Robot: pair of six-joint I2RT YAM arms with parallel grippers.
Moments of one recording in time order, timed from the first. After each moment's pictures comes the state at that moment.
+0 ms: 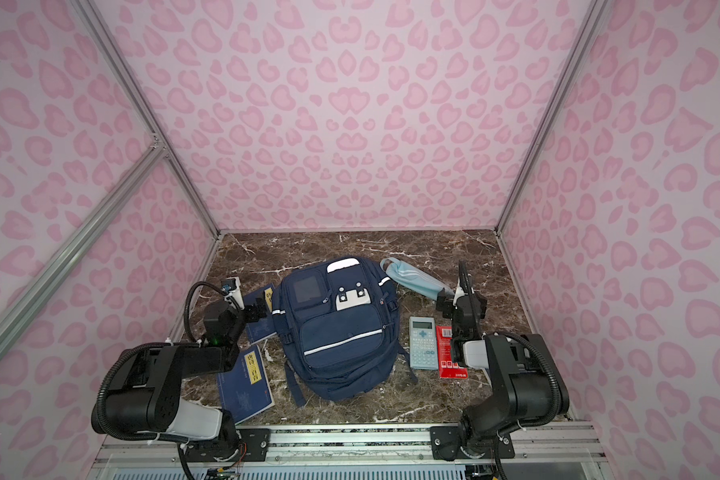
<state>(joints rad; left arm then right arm) 0.04 1.48 0.34 0.83 0.01 -0.05 0.03 1.54 0.36 0.86 0.25 0.02</state>
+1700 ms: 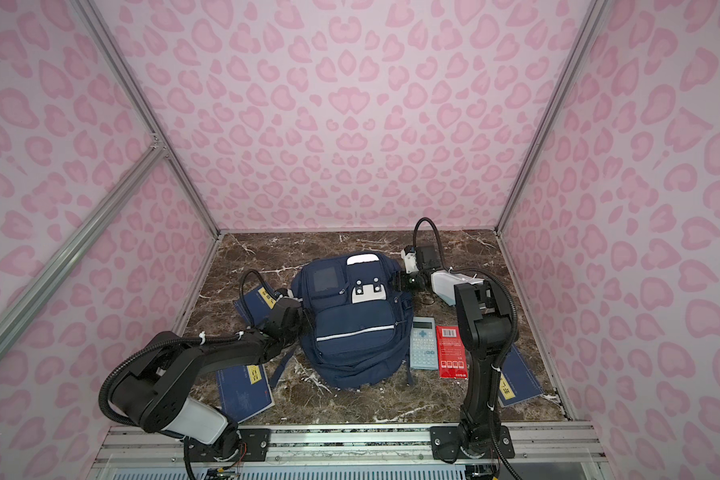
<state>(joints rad) -0.54 1.57 0.60 0.21 -0.19 -0.78 0.19 2.01 1.25 -0.18 -0.38 0.17</state>
